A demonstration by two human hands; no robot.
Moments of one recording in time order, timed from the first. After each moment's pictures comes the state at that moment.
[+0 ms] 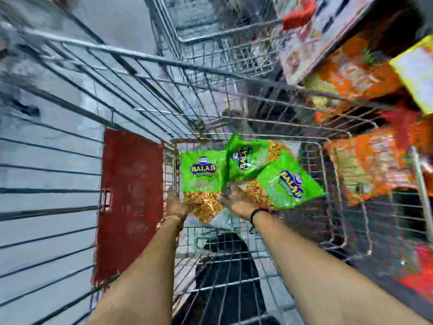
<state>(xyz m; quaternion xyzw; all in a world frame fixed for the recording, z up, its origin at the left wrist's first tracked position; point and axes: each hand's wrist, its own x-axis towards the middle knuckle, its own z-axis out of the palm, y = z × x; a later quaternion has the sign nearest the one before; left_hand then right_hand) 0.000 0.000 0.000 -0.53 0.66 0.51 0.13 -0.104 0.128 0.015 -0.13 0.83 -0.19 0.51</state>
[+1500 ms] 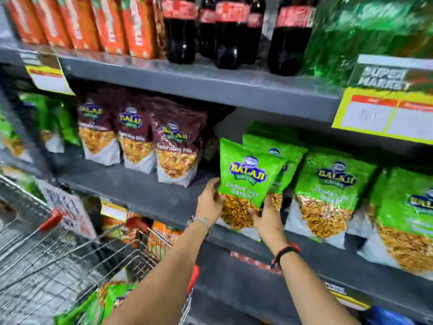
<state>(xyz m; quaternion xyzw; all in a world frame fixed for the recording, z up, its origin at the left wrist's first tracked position) -0.155 0.424 0.348 0.20 0.76 0.61 0.03 -0.064 0.535 0.350 0.26 0.87 -0.38 -0.18</state>
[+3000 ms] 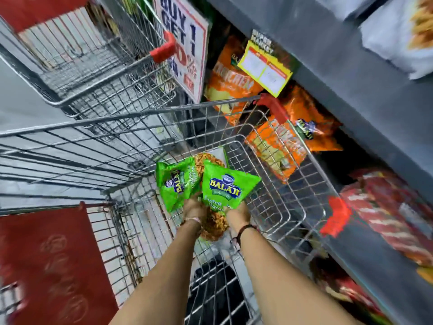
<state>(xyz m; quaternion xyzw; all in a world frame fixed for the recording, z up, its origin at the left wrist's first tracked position) -0.123 0.127 0.022 -0.30 0.77 0.48 0.29 -0.122 0.226 0.044 0.38 0.78 -0.44 0.25</state>
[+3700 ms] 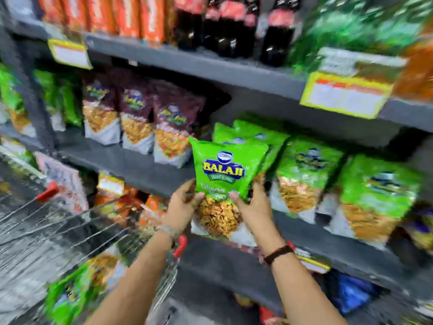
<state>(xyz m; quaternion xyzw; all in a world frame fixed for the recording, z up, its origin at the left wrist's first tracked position) -0.062 0.346 0.348 0.19 0.75 0.63 0.03 0.021 0.475 0.393 0.22 0.84 -0.44 -0.21</state>
